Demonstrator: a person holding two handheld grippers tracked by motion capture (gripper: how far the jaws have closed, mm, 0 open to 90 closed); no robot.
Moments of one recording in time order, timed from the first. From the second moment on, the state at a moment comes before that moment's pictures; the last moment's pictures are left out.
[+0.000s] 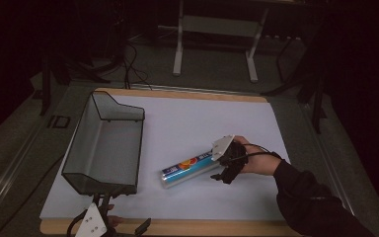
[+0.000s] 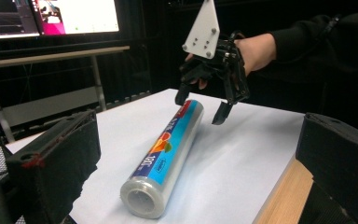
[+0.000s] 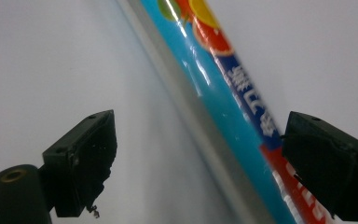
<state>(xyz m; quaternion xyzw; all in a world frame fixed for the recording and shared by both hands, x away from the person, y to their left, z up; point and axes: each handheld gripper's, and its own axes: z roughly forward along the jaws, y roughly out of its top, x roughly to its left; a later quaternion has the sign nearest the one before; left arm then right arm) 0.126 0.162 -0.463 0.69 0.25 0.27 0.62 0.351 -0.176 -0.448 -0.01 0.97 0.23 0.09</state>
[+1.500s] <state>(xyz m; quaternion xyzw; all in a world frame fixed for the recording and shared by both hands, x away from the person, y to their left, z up) 0.120 0.166 -0.464 0.69 0.26 0.27 0.63 0.390 -0.088 -0.492 -0.16 0.99 -0.02 0.02</state>
